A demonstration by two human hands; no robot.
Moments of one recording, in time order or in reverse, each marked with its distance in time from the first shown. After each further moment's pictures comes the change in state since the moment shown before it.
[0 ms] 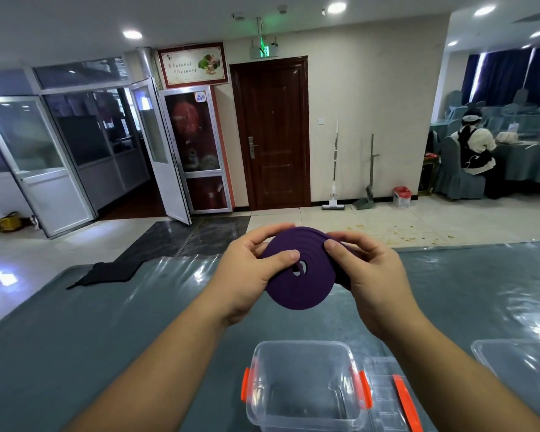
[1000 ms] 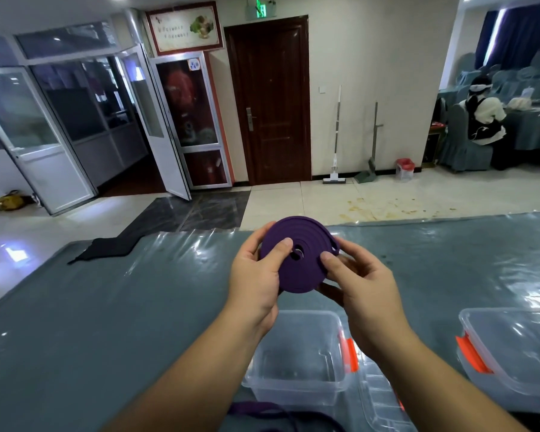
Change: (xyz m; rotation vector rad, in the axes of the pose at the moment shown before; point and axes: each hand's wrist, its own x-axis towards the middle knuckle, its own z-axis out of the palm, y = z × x) left_hand -0.008 -0.066 0.055 -0.328 0.413 -0.095; right_hand -0.034 0.037 -0.033 0.107 0.084 0.121
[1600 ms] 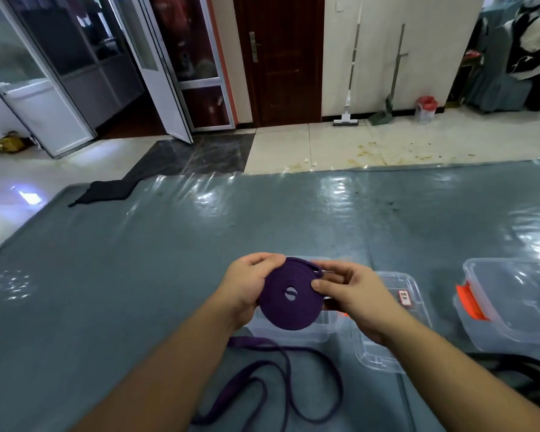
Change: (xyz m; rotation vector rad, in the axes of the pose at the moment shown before) left_hand -0.004 -0.097 -0.074 0.372 0.049 -0.429; right_hand -0.002 0.090 -0.084 -0.270 -0.239 0.452
